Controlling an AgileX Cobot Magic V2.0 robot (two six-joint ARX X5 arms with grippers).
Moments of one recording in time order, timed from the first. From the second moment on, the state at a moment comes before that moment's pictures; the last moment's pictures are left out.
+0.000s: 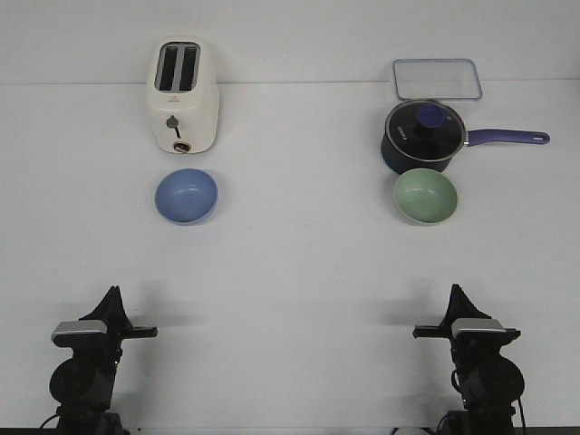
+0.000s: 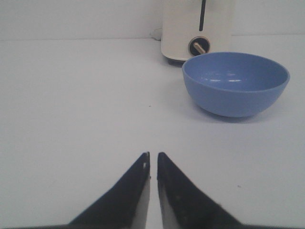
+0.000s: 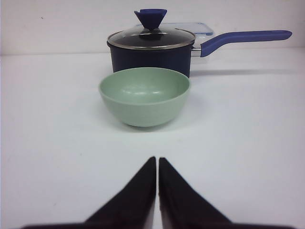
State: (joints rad) left arm -0.08 0.00 0.03 0.00 -0.15 0.02; right arm -0.04 0.00 0.02 -0.11 -0.03 0.06
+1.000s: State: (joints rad) left arm -0.08 0.00 0.03 0.00 -0.15 0.02; right arm -0.04 0.00 0.02 -0.13 -0.08 0.18
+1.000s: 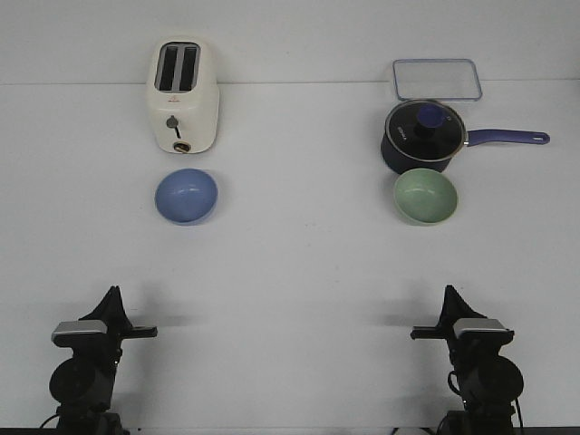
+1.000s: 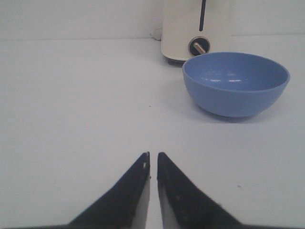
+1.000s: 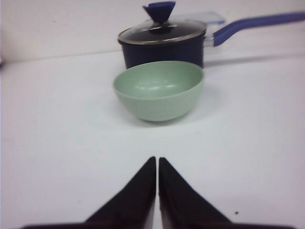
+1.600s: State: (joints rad) left arm -0.08 0.00 0.03 0.00 -0.15 0.02; right arm -0.04 0.47 0.55 -0.22 -0.02 0.39
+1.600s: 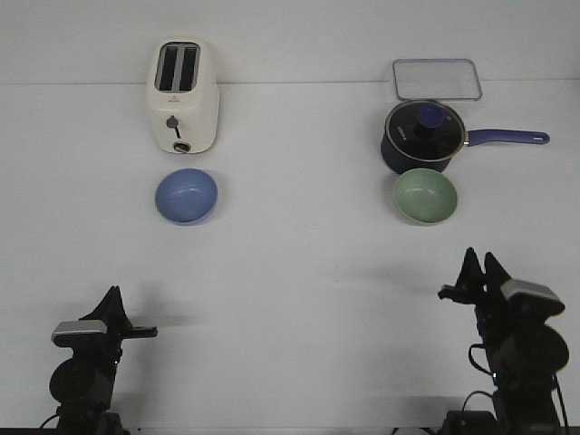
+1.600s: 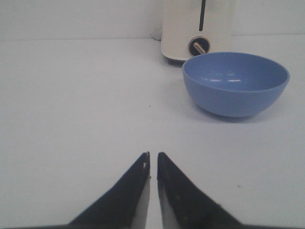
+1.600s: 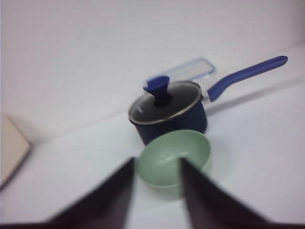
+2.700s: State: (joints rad) left arm -0.08 0.00 0.03 0.00 -0.15 0.02; right arm -0.14 1.72 1.16 -0.30 -0.08 0.28
